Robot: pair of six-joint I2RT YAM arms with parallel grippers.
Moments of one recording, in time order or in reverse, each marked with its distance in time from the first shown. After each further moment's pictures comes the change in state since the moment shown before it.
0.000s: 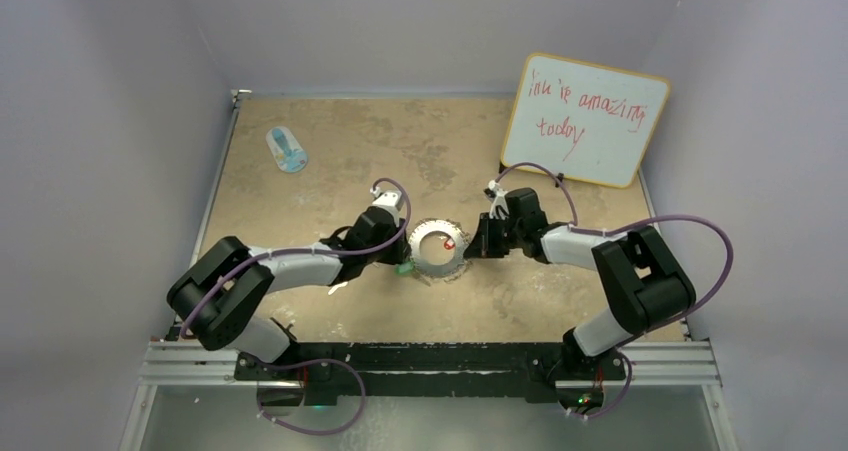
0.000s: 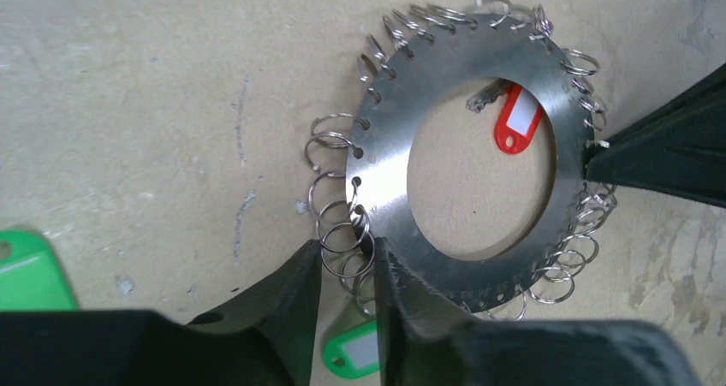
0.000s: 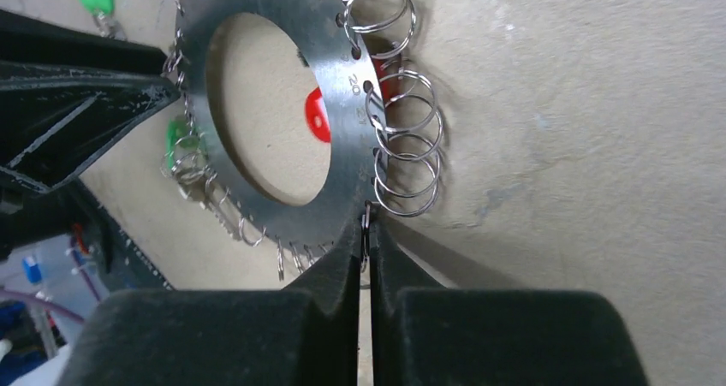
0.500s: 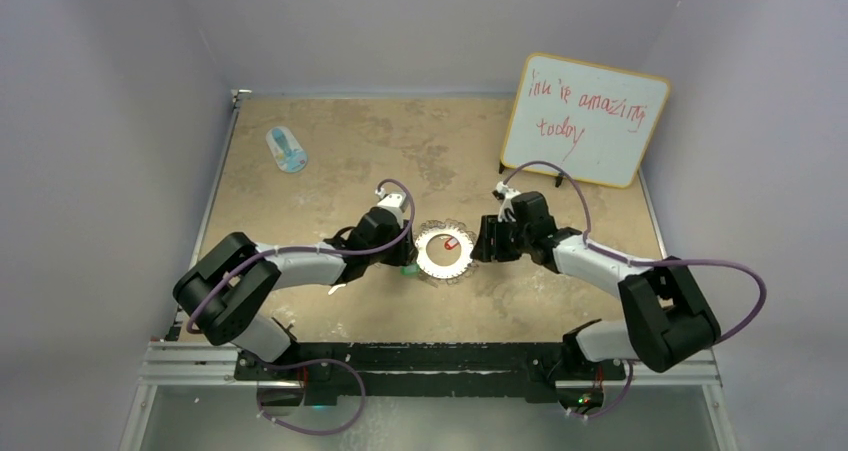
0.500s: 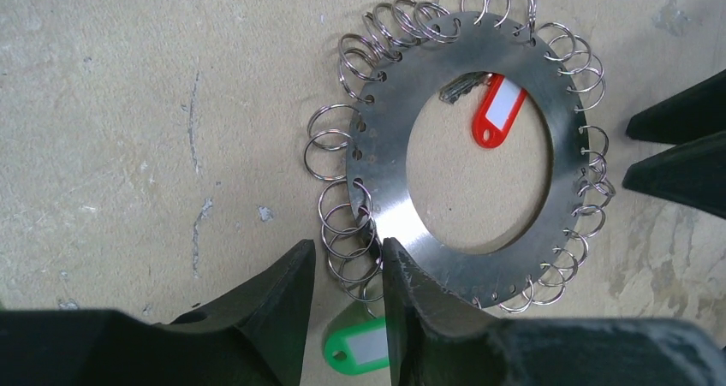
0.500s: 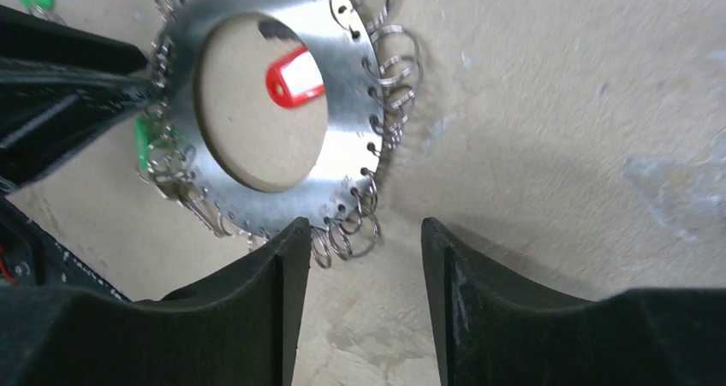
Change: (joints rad) left arm -0.008 0.019 0.001 0.025 0.023 -0.005; right arm 0.011 -0.198 -0.016 -0.166 0.170 -0.056
